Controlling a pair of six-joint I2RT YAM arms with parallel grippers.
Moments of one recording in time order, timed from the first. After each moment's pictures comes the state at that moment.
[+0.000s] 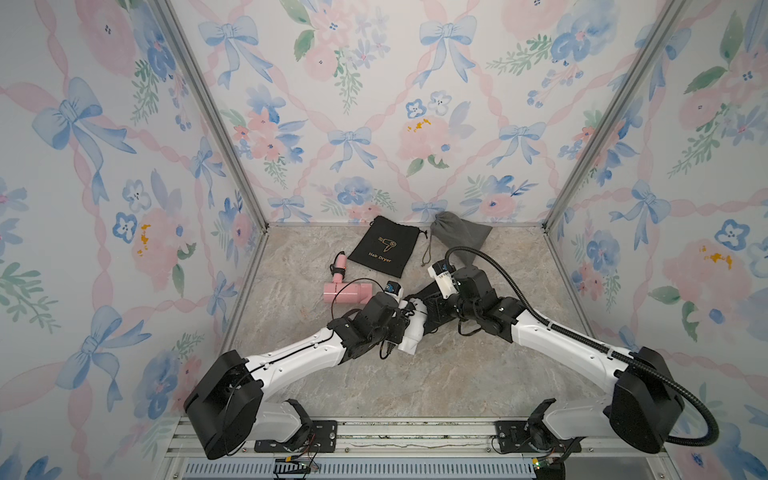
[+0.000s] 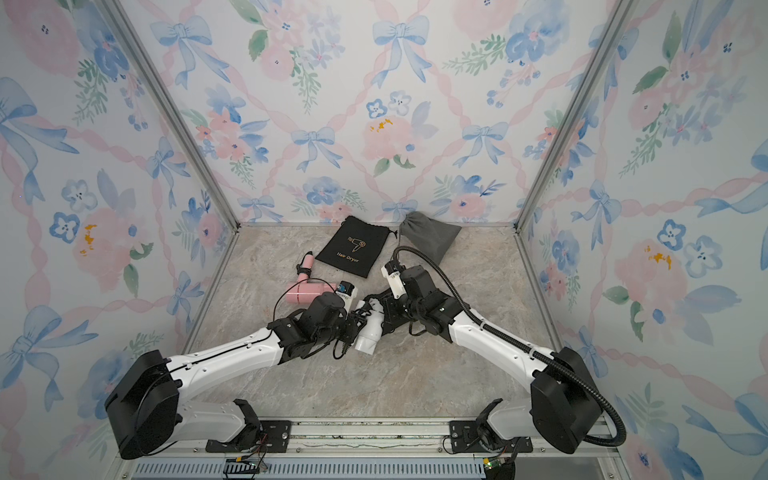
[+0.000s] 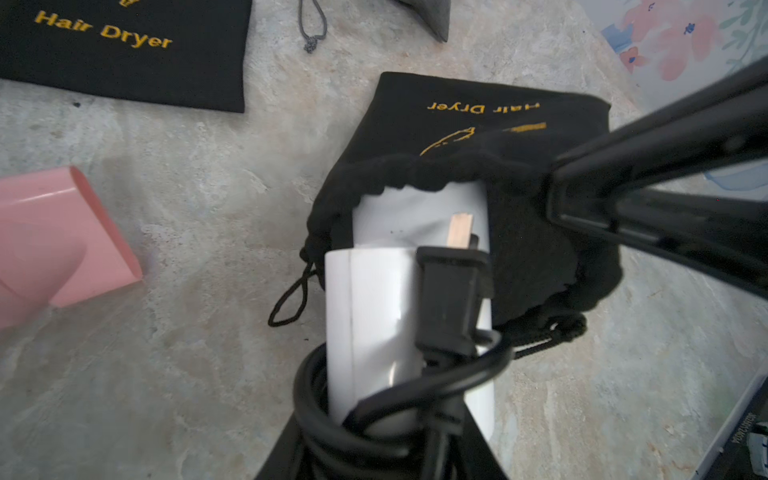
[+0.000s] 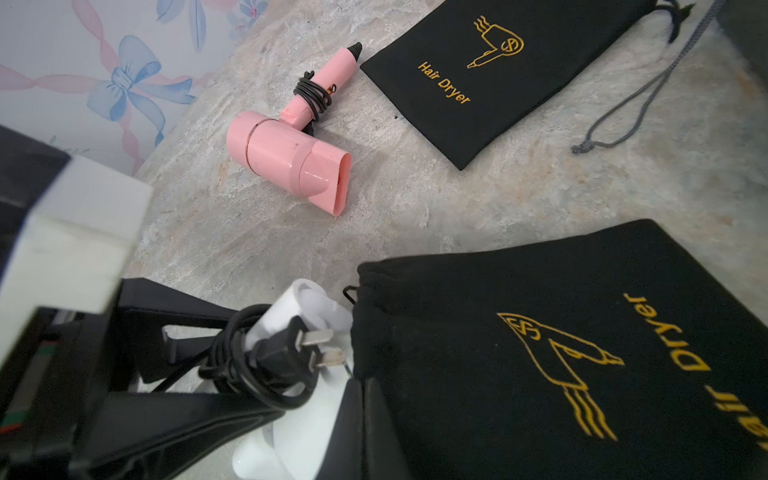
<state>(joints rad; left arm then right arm) -0.83 1.34 0.77 -0.17 -0.08 -0.41 0.68 1.53 1.10 -0.23 -0.17 0.27</state>
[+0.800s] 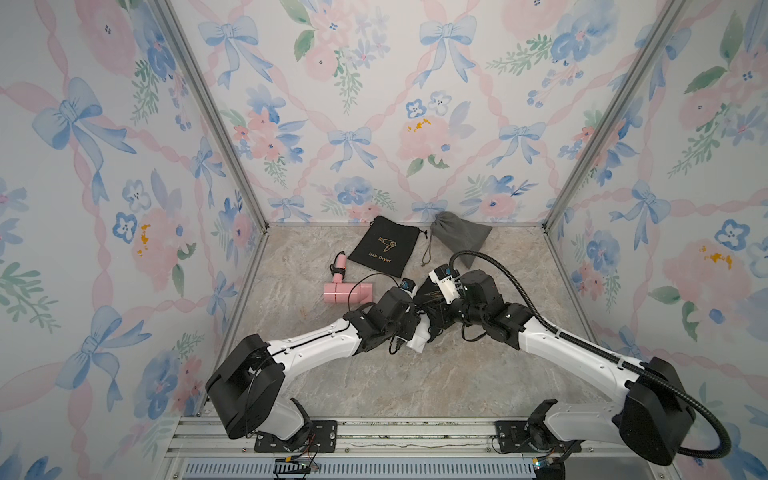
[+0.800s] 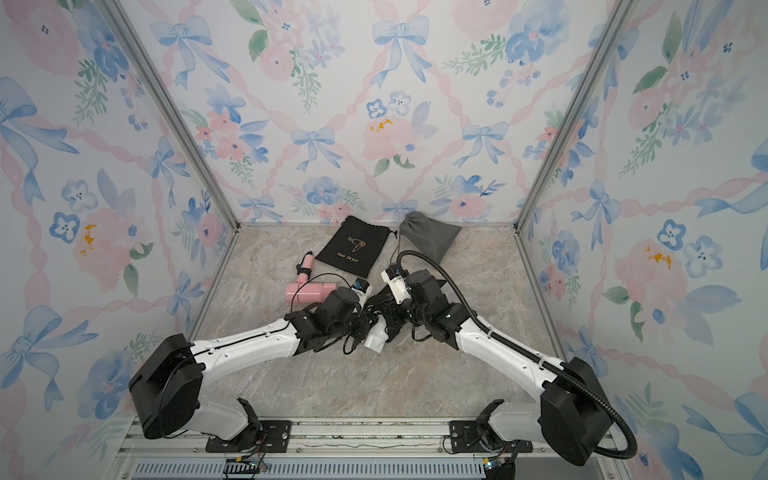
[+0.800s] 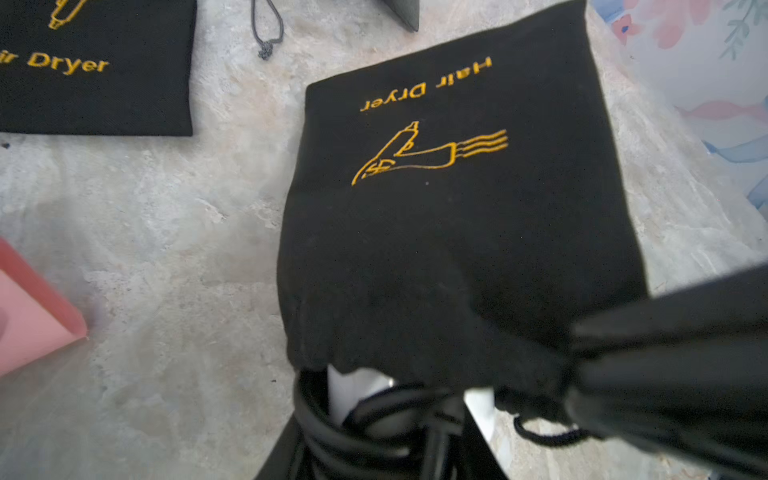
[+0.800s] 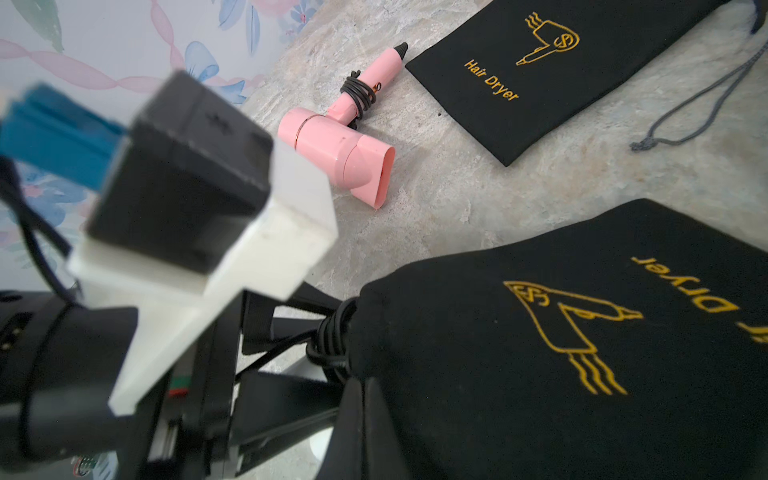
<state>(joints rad) -0.84 1.46 0.89 -0.17 -0.08 -0.37 0.68 1.46 1.03 -0.20 -0.28 0.27</state>
